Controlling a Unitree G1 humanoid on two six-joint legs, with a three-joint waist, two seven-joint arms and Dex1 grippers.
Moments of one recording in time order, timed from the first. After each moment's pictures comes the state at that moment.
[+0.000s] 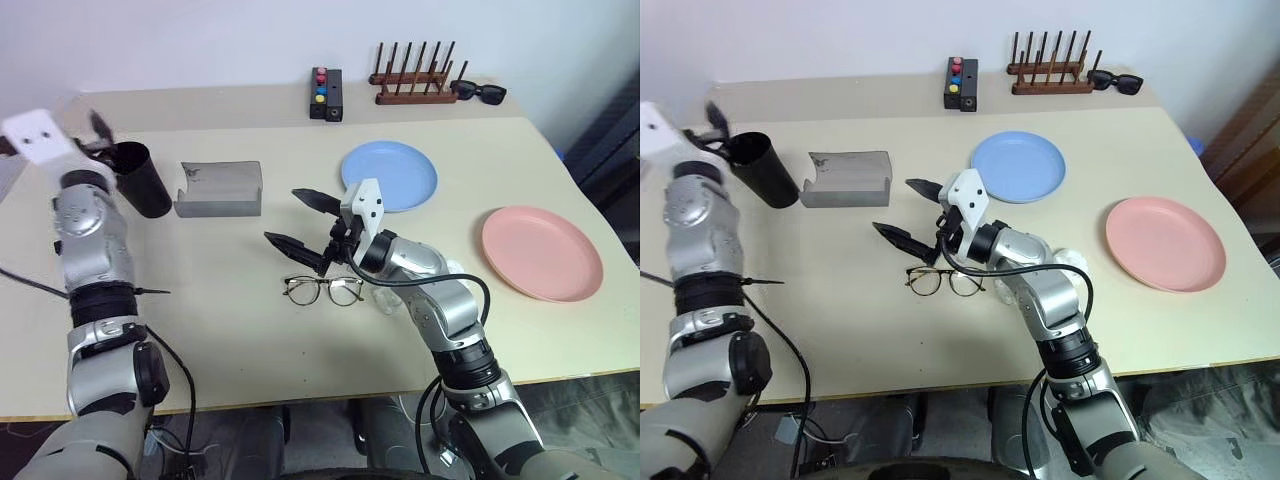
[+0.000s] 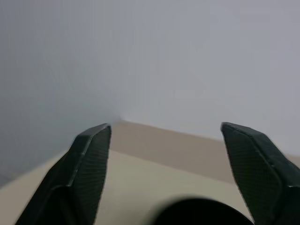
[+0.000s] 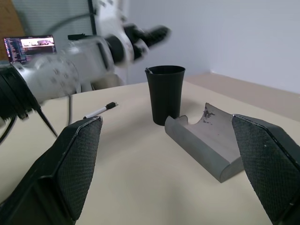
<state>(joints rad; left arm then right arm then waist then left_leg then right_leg) -0.70 0.53 0.51 0.39 -0.22 0.10 0.18 -0.49 -0.14 0.21 -0.13 0.34 0.32 0.72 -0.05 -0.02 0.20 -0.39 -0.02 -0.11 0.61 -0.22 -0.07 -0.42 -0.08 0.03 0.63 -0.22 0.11</state>
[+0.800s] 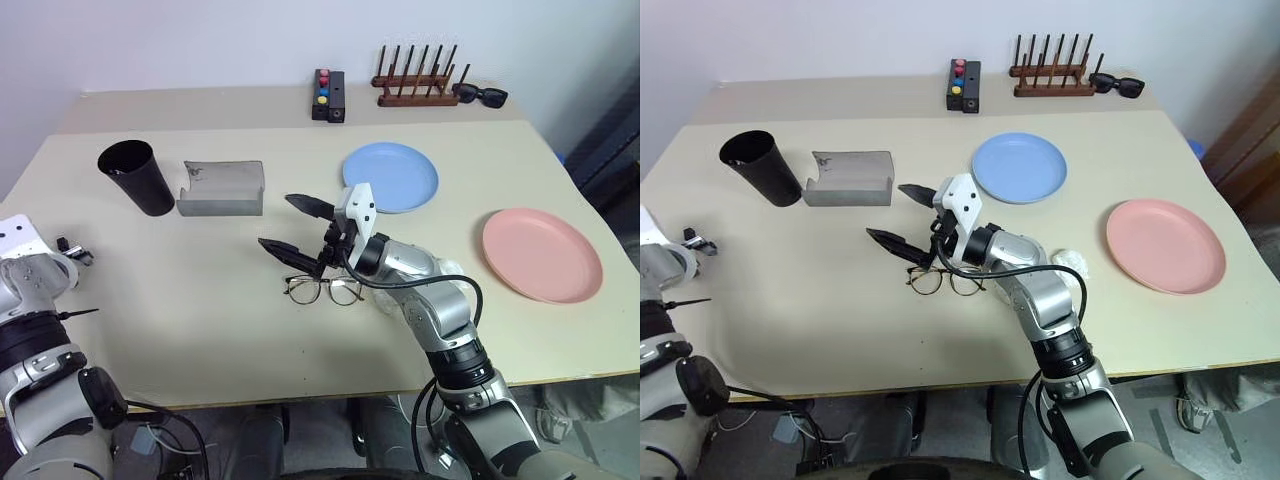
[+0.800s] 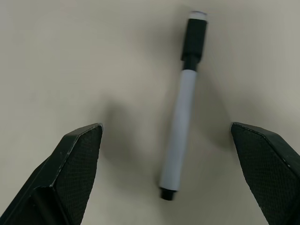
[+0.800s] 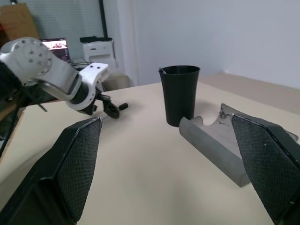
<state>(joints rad) -0.61 0.63 0.69 0.35 -0.30 1.15 0.26 -0.50 -0.11 0.22 -0.10 0.34 0.30 0.75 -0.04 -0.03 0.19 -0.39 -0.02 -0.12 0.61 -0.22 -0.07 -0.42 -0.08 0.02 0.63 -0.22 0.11</state>
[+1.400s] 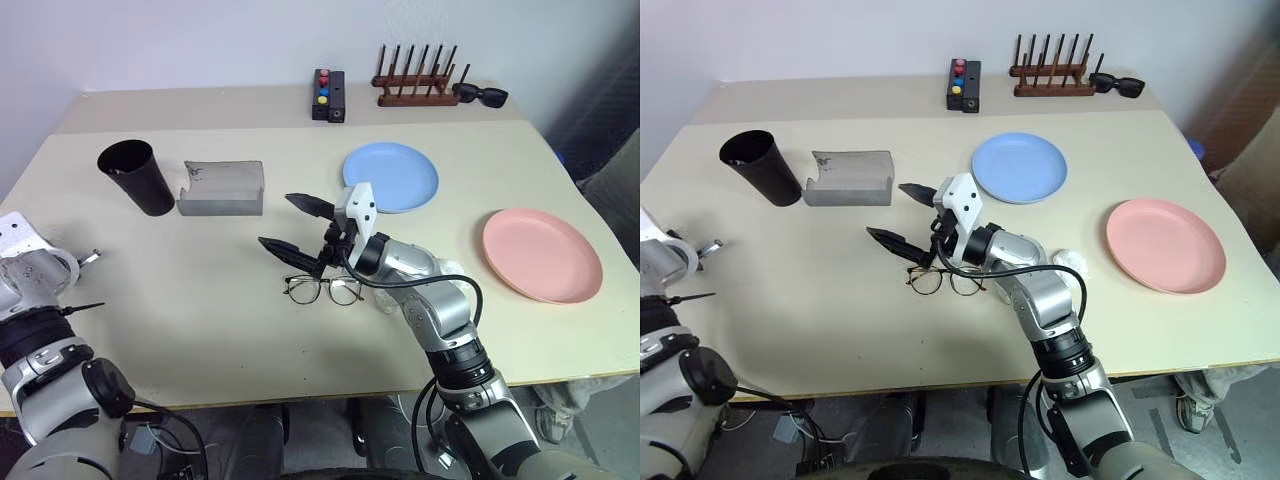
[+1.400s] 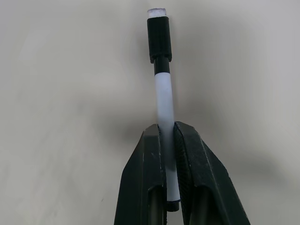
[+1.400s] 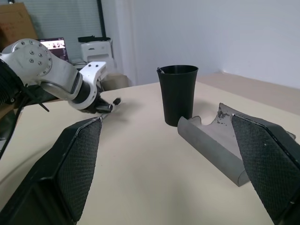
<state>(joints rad) -0.64 0.58 0.77 0.35 -0.31 0.98 0.28 -0.50 -0.11 0.22 -0.10 0.34 0.30 0.74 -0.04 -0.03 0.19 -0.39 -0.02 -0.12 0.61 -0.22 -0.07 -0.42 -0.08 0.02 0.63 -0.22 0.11</state>
